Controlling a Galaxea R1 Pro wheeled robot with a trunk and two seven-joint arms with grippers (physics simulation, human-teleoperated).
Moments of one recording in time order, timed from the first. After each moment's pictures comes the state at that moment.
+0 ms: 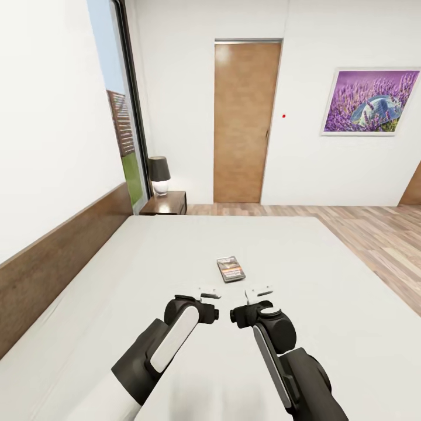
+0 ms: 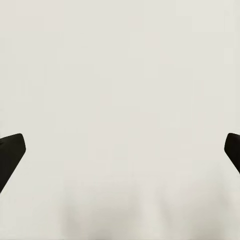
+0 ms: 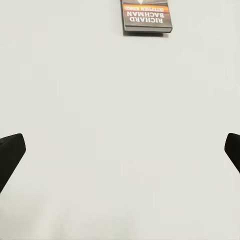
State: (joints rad) left arm -0.60 -0.13 -0.59 -1.24 0.79 0.92 0.75; right arm -0.37 0.13 0.30 -1.55 0.00 1.04 -0.20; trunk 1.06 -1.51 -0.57
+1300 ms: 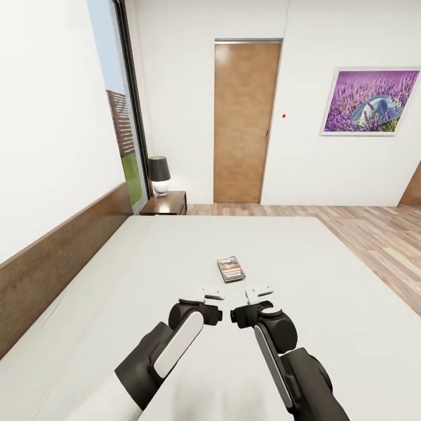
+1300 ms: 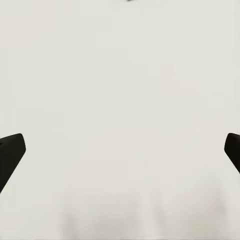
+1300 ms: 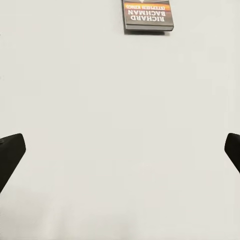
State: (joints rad) left arm -0.60 -0.13 -0.64 -1.23 0.79 0.85 0.75; right arm -0.37 0.13 0.29 -1.55 -0.01 1.04 -0.19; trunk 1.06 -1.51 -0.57
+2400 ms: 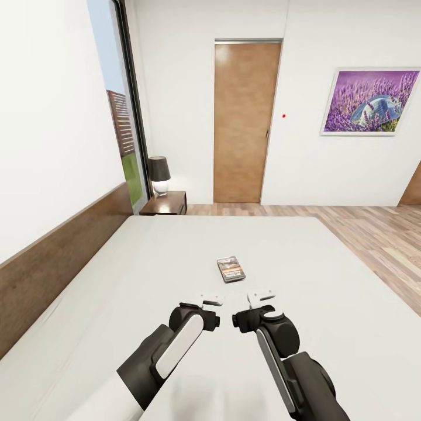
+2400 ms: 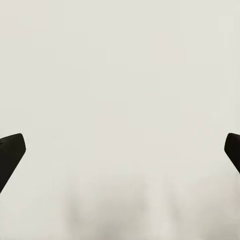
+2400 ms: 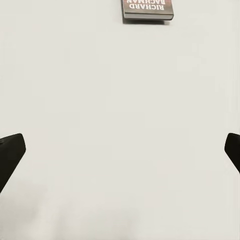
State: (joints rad) left arm -0.60 -0.13 -0.64 -1.16 0.79 0.85 0.75; right arm -0.35 0.12 0.29 -1.54 -0.01 1.04 -0.18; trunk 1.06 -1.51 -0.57
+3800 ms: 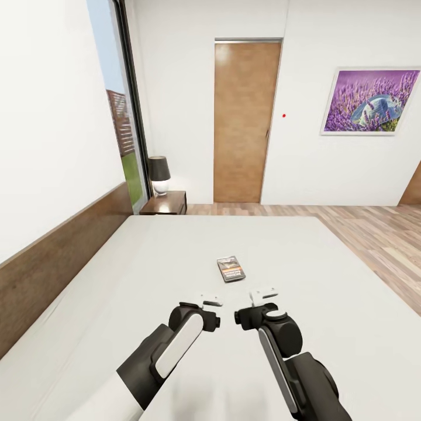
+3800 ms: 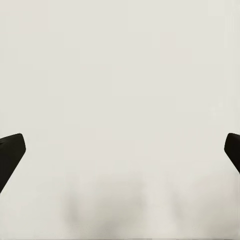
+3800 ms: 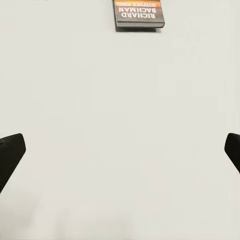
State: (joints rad) left arm -0.60 -0.13 -0.64 -1.17 0.81 0.87 0.75; right arm -0.34 0.12 0.28 -1.58 0.00 1.04 -0.20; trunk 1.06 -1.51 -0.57
